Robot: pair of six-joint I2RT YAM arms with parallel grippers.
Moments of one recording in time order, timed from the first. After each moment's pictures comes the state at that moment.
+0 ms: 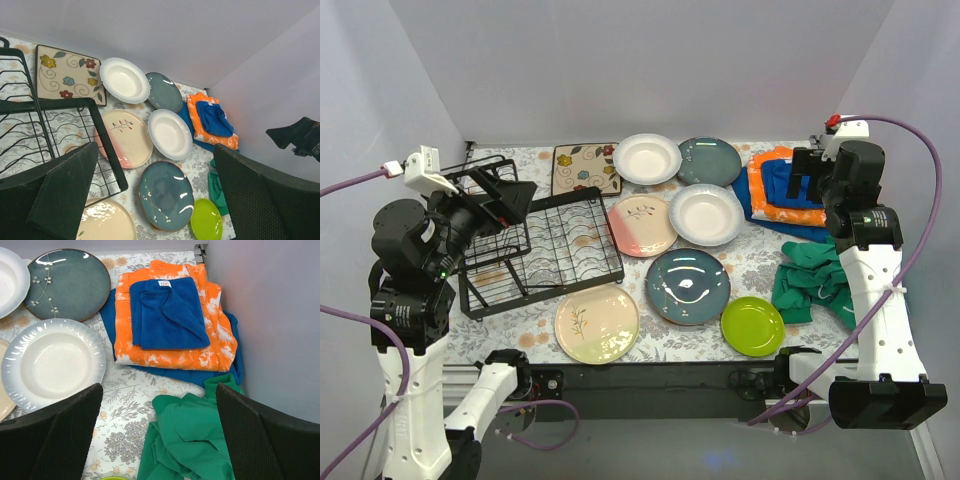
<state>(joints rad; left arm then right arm) -0.06 0.80 1.45 -0.73 0.24 -0.58 0.03 1.10 1.34 -0.65 0.16 -0.04</state>
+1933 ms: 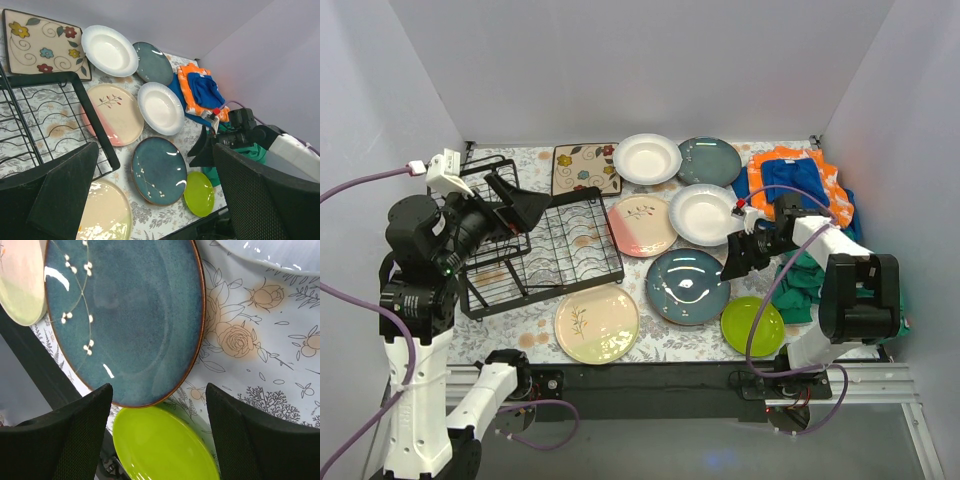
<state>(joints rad) -0.06 0.80 1.40 -0.76 0.36 -0.57 0.03 1.56 0.97 -0.81 -0.78 -0.44</state>
